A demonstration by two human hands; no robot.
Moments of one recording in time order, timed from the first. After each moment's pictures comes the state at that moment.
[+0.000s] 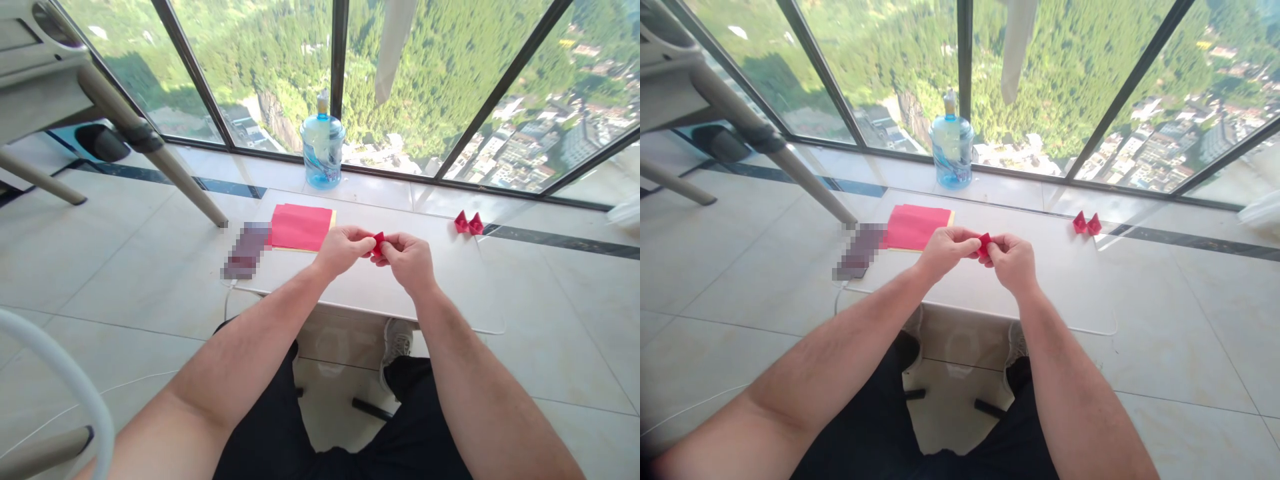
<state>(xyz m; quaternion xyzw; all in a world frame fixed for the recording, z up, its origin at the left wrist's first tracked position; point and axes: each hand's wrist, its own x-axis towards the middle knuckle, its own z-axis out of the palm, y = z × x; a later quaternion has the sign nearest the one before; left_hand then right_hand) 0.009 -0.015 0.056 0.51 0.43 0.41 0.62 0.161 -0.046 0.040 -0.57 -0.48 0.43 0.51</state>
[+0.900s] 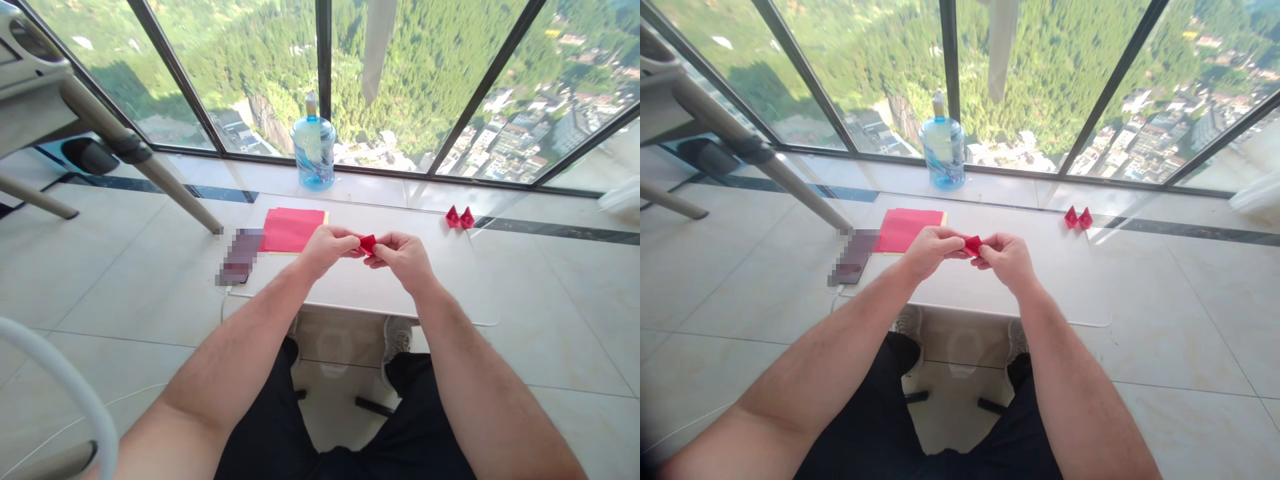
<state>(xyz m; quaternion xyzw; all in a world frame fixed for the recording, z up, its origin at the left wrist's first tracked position) -0.003 -0.007 0.059 0.50 0.40 0.37 0.67 0.169 -0.053 0.053 -0.56 -0.49 0.47 0.47</state>
